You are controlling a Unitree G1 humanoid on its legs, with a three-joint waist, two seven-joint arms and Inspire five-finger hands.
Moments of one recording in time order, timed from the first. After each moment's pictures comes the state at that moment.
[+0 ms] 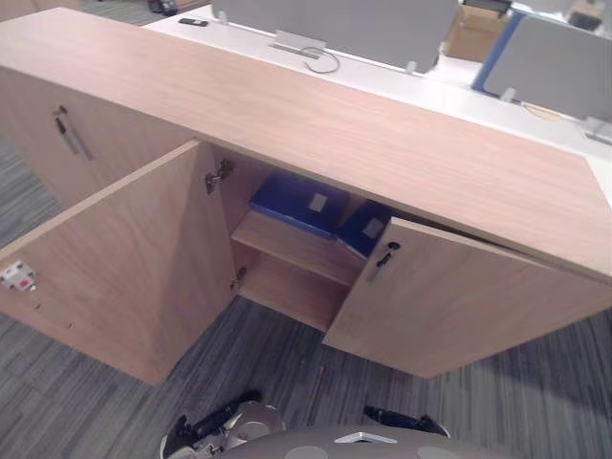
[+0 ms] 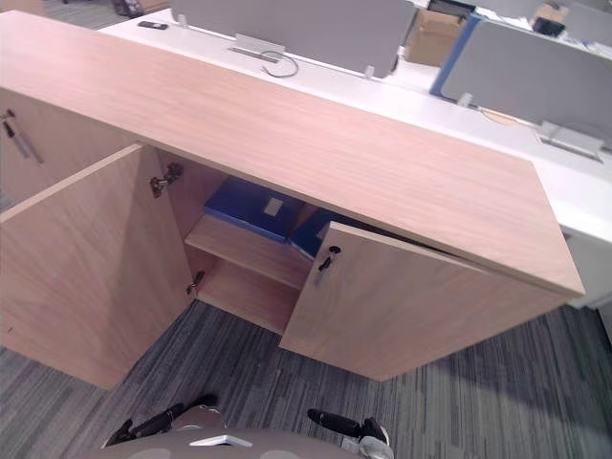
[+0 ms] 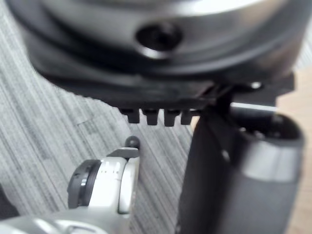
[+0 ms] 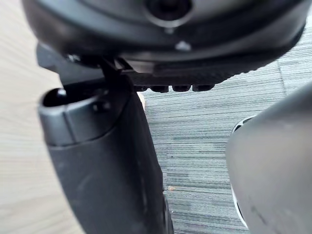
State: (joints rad) left arm 0.19 -0.05 0.62 0.89 0.03 0.02 0.11; right arm 0.12 0.04 -0.35 1.01 0.02 0.08 -0.12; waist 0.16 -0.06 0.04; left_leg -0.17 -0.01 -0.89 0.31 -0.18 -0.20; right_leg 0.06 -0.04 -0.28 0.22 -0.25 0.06
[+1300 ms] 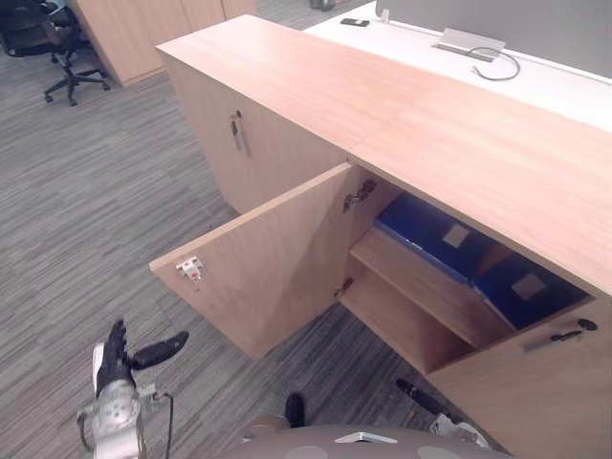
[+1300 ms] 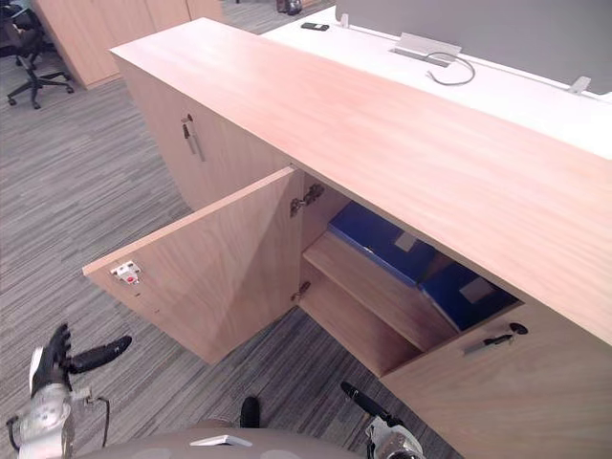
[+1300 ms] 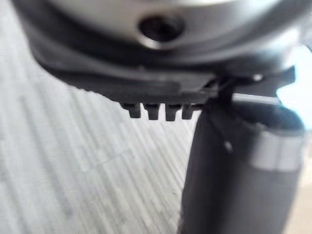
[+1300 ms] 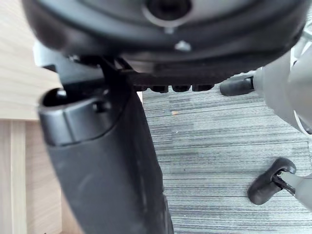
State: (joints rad) left arm 0.19 0.20 0.47 0.40 0.24 0.03 0.07; right arm -0.05 -0.06 -0.80 1.18 0.05 0.12 -0.05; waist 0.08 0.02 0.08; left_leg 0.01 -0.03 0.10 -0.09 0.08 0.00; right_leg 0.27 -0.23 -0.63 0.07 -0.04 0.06
